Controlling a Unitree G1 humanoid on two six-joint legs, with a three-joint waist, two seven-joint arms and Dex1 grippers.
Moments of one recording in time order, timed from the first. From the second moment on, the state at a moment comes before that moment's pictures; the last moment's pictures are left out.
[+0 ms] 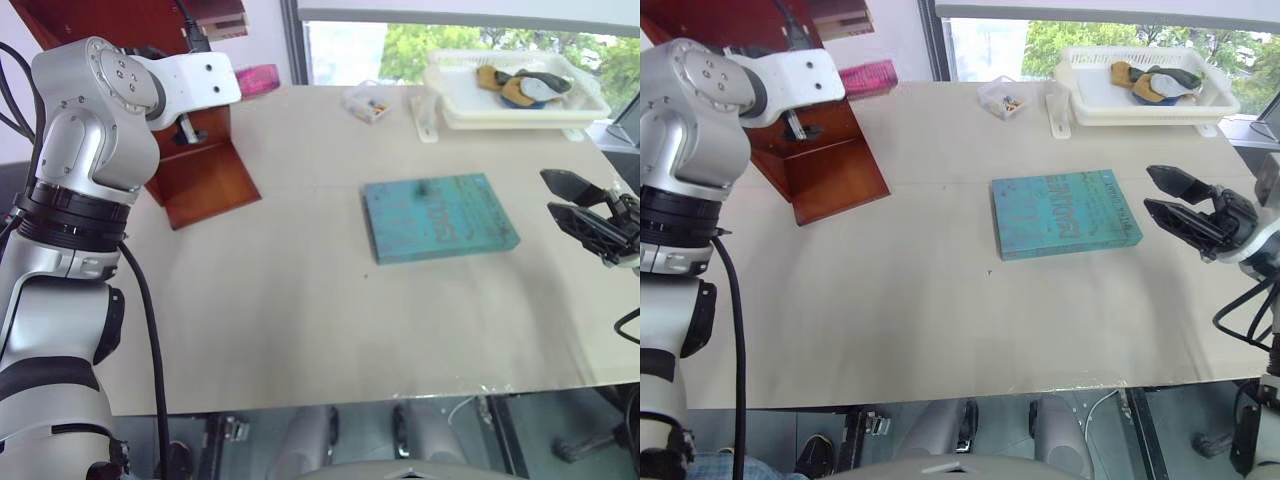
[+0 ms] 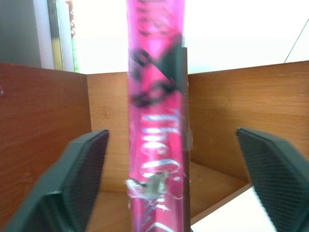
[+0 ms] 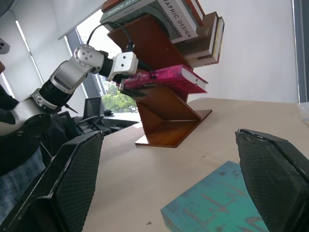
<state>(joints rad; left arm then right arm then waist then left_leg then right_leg) -1.17 0.92 -0.34 0.21 0.67 0.57 -1.13 -0.38 -0.74 -0.45 0.14 0.93 0.56 1.34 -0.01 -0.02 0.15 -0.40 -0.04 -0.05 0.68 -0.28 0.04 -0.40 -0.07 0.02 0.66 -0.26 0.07</state>
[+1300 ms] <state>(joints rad) -0.88 0.95 0.10 -0.26 -0.01 0.87 -1.26 -0.25 -0.82 -0.54 0.11 0.93 0.59 1.34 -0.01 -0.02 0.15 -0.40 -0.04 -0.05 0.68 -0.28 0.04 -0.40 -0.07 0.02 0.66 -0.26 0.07</state>
